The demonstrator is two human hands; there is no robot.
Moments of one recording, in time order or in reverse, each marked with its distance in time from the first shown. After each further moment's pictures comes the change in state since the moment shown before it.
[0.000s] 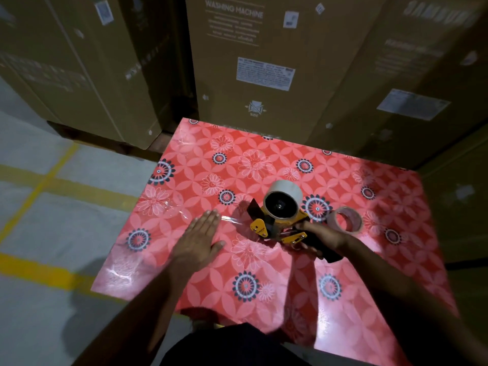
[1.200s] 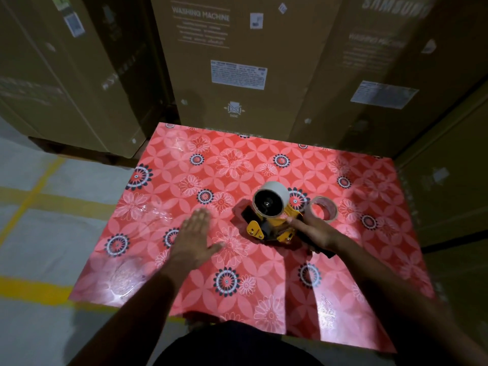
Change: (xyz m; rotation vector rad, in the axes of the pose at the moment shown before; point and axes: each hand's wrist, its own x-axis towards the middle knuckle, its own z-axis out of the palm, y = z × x) left_hand 0.014 0.048 -0.010 0.040 -0.079 -0.037; right_hand -0.043 0.016 -0.016 -0.391 0.351 -0.230
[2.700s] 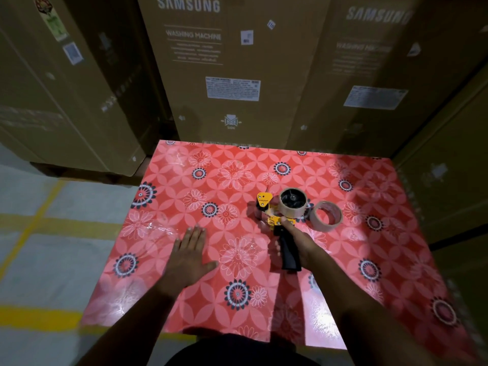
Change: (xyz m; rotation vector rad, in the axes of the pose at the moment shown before) left_hand -0.012 -0.032 -0.008 0.056 -0.095 -0.028; right_hand 0.024 -0.017 0.069 1.021 0.160 0.388
